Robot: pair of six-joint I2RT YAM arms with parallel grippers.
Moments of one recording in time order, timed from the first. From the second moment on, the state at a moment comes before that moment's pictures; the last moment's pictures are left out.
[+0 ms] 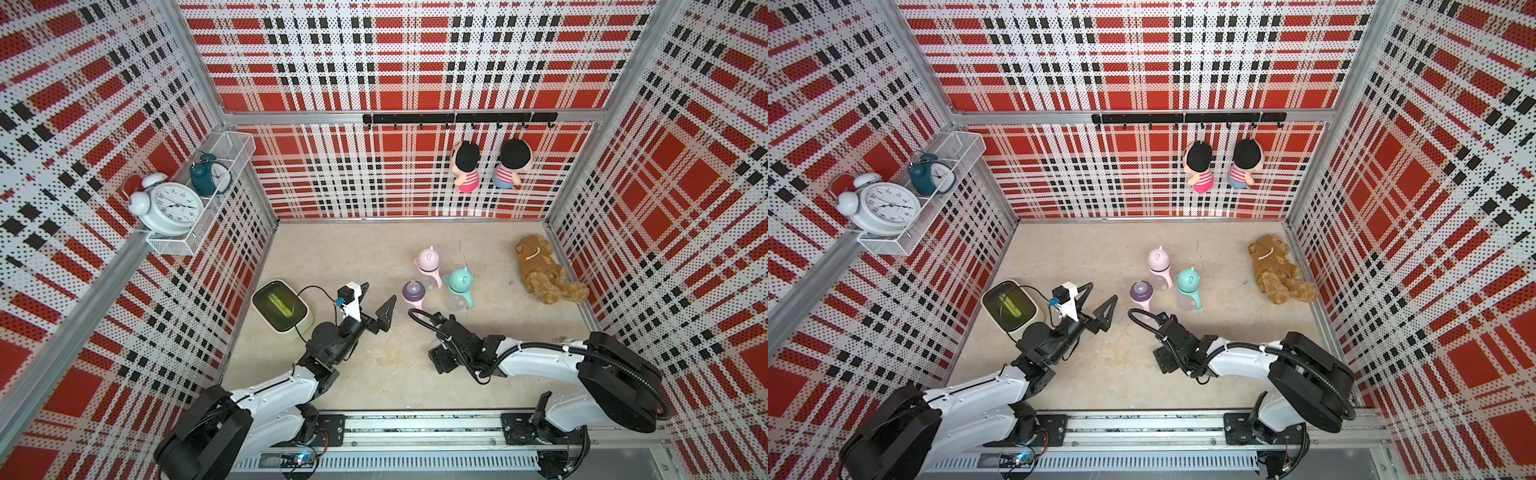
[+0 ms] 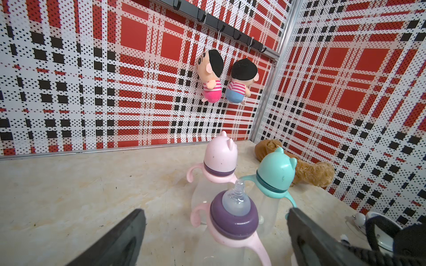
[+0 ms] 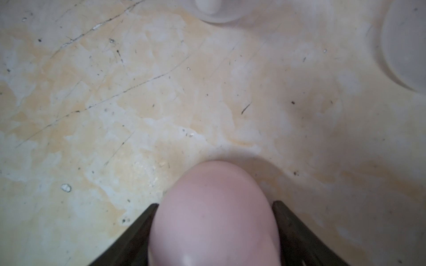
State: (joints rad) left arm -0.60 1.07 0.19 1.02 -0.01 -0.23; right arm 0.96 1.45 0.59 -0.17 0.15 0.38
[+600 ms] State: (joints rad) left arm -0.60 1.07 0.19 1.02 -0.01 -0.23; right arm 0.92 1.53 0.75 -0.40 0.09 0.38
